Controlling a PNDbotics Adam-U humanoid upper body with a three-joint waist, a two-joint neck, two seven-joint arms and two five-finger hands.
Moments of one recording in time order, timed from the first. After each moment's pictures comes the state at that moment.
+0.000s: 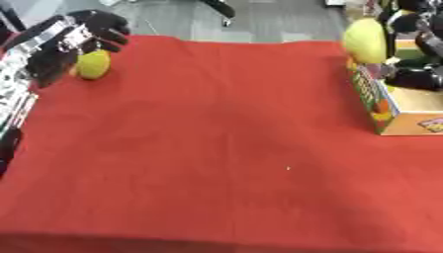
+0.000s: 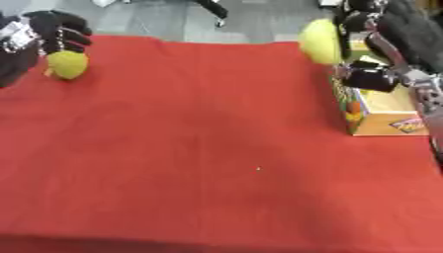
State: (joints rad) left arm -0.40 0.61 -0.03 -1.70 0.19 0.18 -0.32; right arm -0.68 -0.65 0.15 -1.40 0.81 -0.44 -0.15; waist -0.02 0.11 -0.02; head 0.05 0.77
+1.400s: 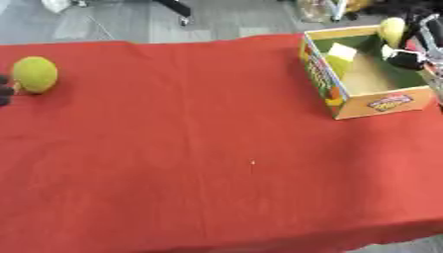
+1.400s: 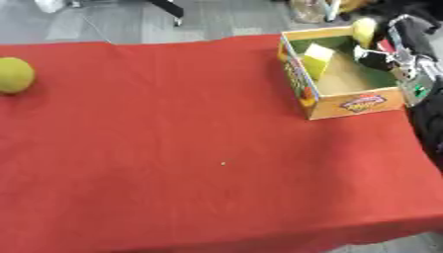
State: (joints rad) left arm -0.26 0.44 0.07 -1.84 0.19 0.19 -0.30; right arm -0.87 -0.70 -0.07 -0.48 0.78 -0.38 -0.30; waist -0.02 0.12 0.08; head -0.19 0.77
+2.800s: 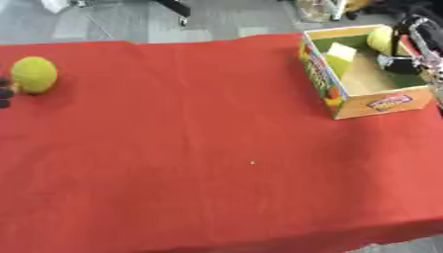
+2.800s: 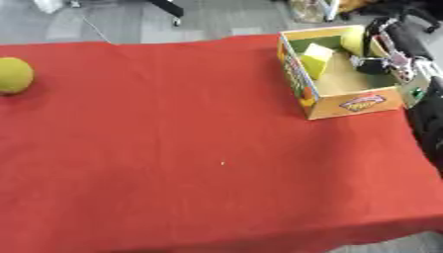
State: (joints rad) left arm -0.26 0.43 0.07 -1.84 0.19 0.20 -0.31; right arm -0.87 -0.70 -0.08 -0.51 0.92 -0.45 -0.23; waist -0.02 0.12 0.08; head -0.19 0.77
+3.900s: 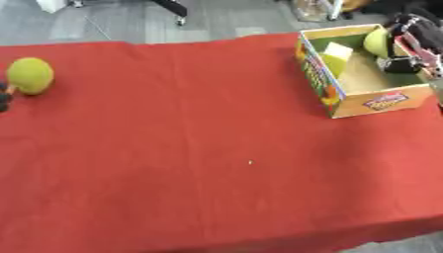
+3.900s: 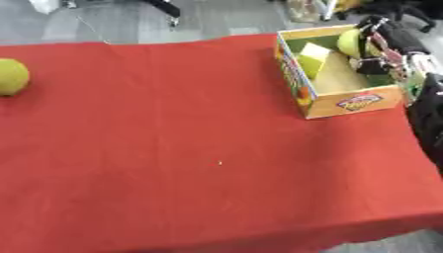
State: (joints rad) left arm -0.25 0.42 0.07 -1.84 0.19 0.21 -0.31; right arm -0.87 -0.71 -0.08 -0.53 0.99 -0.46 -0.21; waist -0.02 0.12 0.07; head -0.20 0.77
